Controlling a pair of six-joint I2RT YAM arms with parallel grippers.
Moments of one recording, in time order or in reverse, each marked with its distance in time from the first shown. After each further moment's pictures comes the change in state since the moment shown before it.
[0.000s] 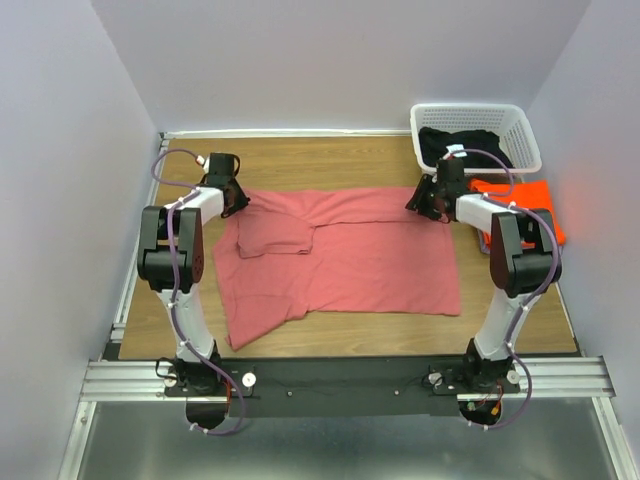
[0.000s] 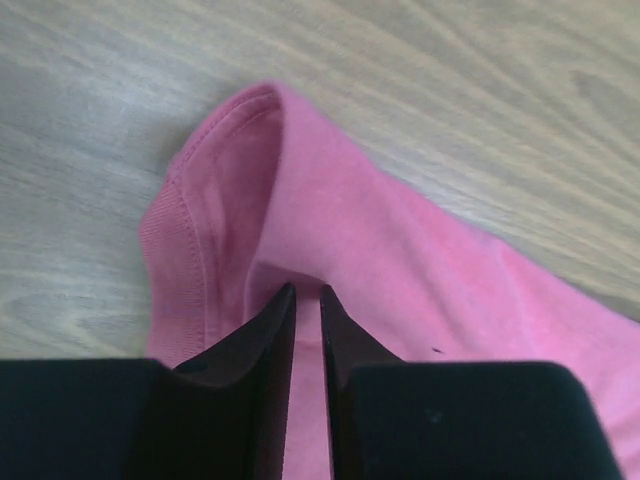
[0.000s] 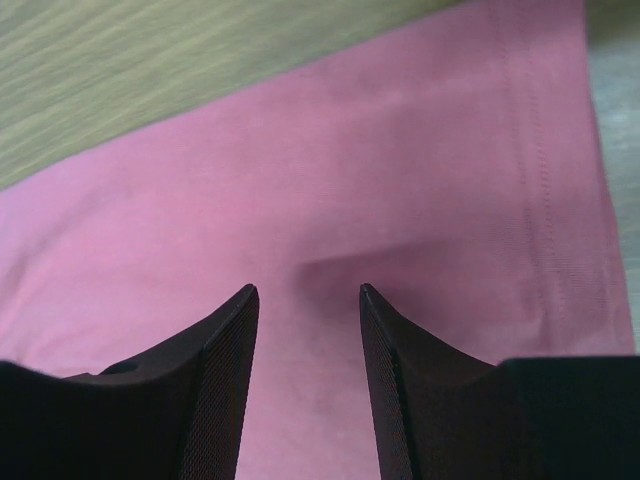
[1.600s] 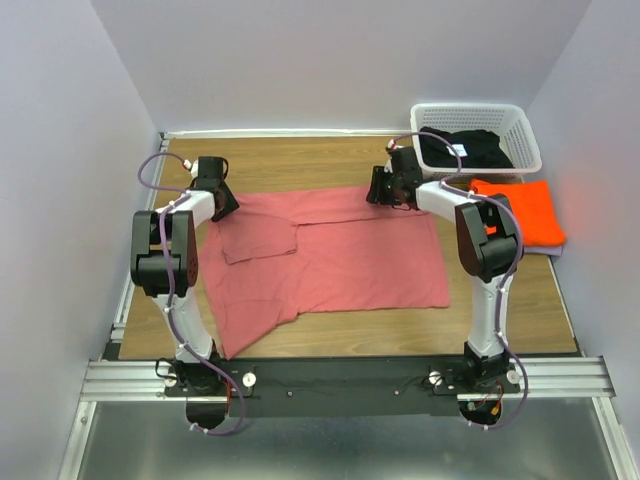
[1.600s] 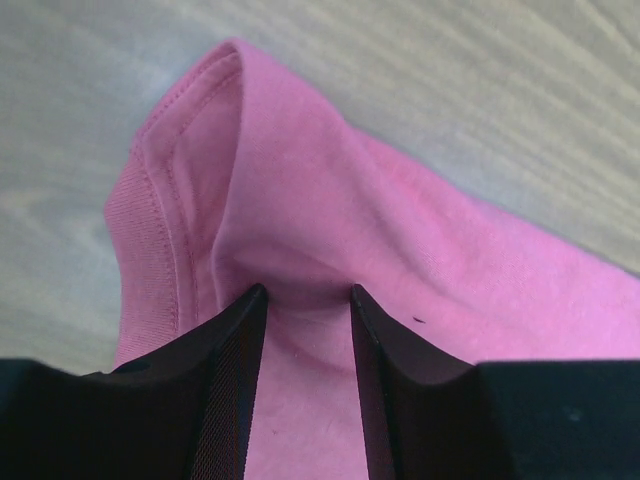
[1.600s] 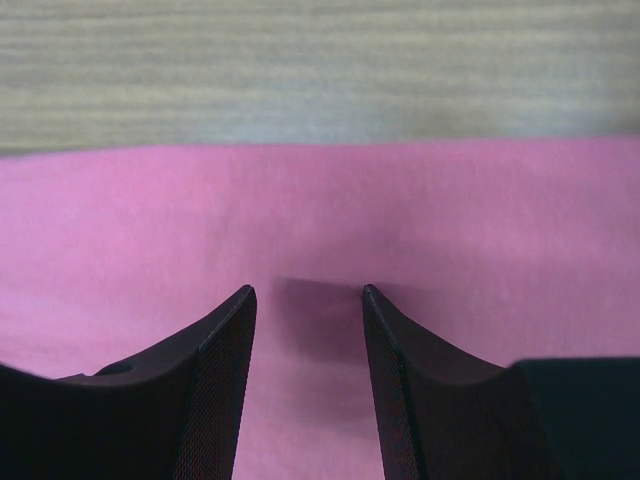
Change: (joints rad) left arm 0.060 -0.064 -0.101 -0.017 -0.069 0.040; right arm 0.199 0.208 0.248 -0.013 -0.006 -0.145
